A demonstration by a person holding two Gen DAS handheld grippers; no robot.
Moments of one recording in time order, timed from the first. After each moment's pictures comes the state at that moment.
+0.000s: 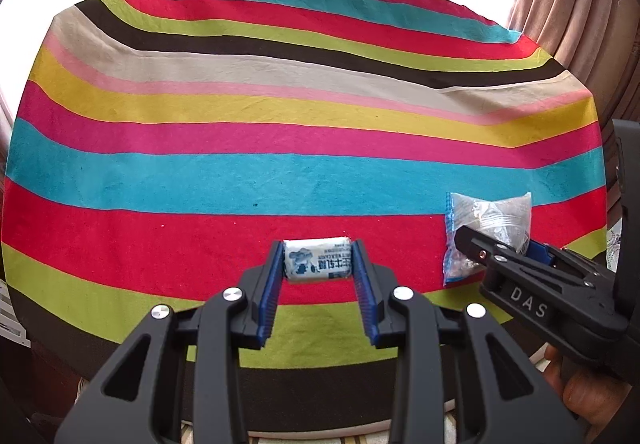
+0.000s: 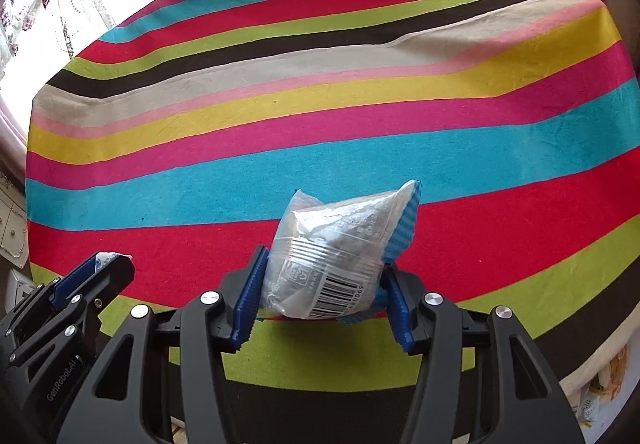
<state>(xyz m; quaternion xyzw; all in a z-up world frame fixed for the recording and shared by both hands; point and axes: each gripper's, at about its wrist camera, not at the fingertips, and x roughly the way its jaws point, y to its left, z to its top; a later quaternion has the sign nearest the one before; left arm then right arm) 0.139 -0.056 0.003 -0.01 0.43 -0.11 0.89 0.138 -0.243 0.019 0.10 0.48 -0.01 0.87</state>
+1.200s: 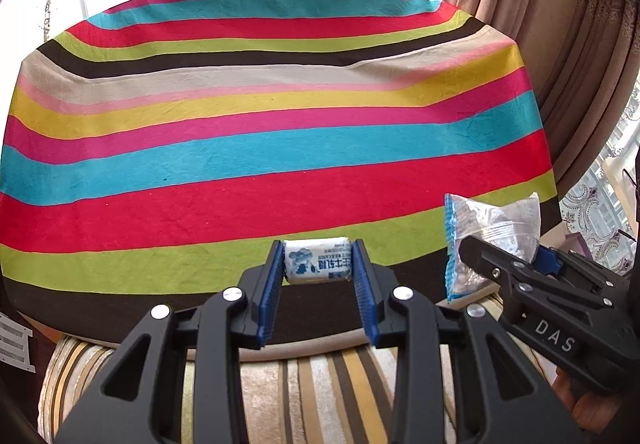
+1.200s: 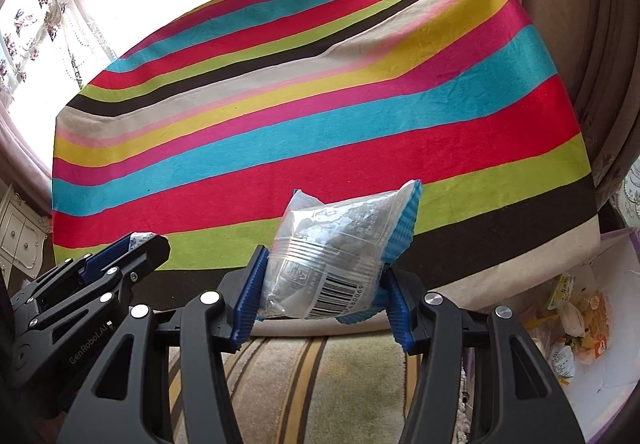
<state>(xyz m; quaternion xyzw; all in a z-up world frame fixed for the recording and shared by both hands) 0.062 -0.135 0.028 0.03 0.43 -0.18 0.88 0.026 -0.316 0.052 0.13 0.45 -0.02 0.88</state>
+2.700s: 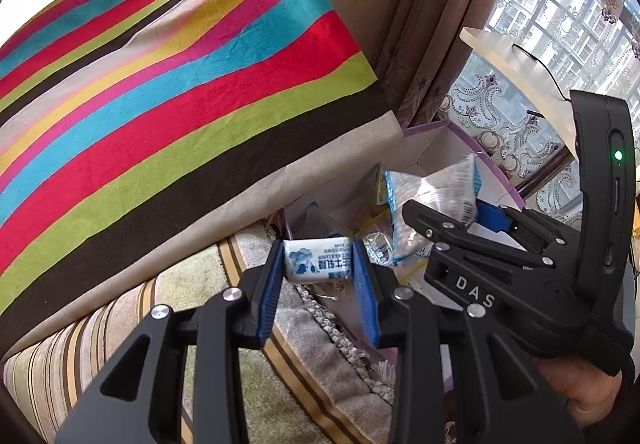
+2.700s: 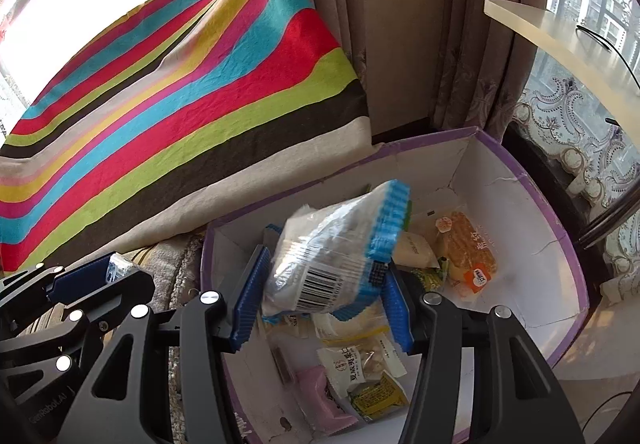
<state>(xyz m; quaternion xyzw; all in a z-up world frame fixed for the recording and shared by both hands) -0.035 -0.320 0.011 0.12 0.48 -0.38 0.78 -0.101 -0.468 0.031 0.17 0.46 -0.19 0.85</state>
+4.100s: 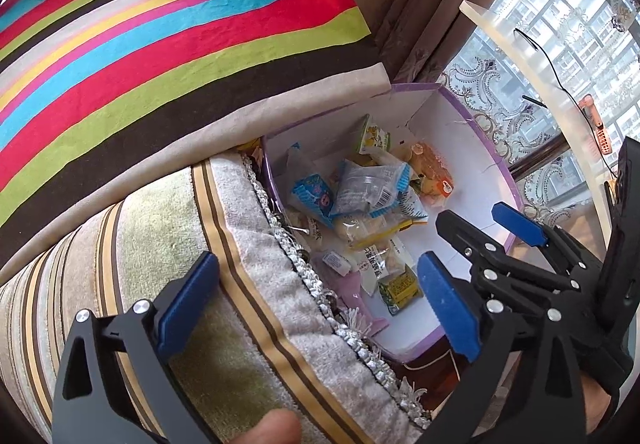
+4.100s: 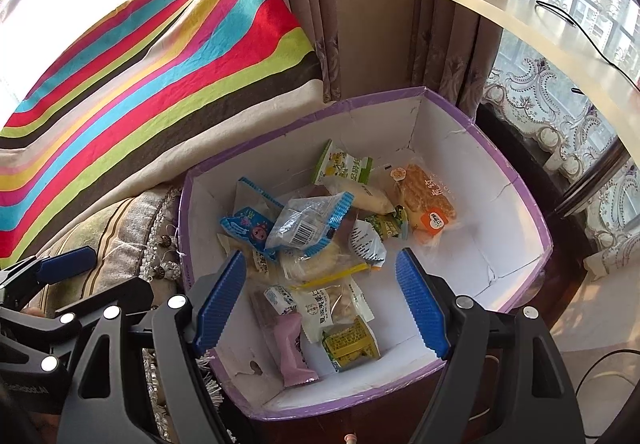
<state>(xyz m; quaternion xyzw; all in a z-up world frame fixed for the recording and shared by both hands) -0.065 -0.308 -0.004 0.10 0.54 -0.36 0.75 -0.161 -0.461 0.034 0.17 0.48 -0.21 0.83</state>
